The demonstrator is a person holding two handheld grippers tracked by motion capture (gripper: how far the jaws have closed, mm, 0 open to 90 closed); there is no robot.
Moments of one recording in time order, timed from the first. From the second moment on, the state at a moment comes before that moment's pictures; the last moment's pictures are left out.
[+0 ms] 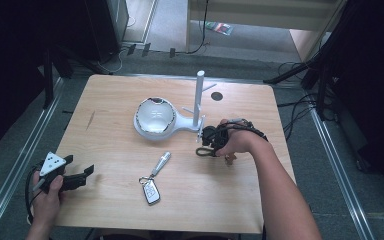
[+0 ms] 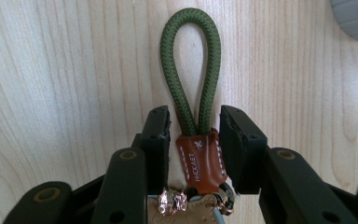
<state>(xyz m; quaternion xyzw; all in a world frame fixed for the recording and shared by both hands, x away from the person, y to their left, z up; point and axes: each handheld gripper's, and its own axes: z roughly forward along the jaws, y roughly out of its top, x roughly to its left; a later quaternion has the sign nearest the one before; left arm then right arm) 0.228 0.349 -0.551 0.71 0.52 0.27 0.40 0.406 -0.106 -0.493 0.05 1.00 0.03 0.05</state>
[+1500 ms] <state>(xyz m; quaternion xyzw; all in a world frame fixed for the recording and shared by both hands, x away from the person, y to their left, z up) 0.229 0.348 -0.552 0.71 0.52 0.26 0.39 0.415 -0.120 -0.504 0.05 1.00 -0.01 0.01</state>
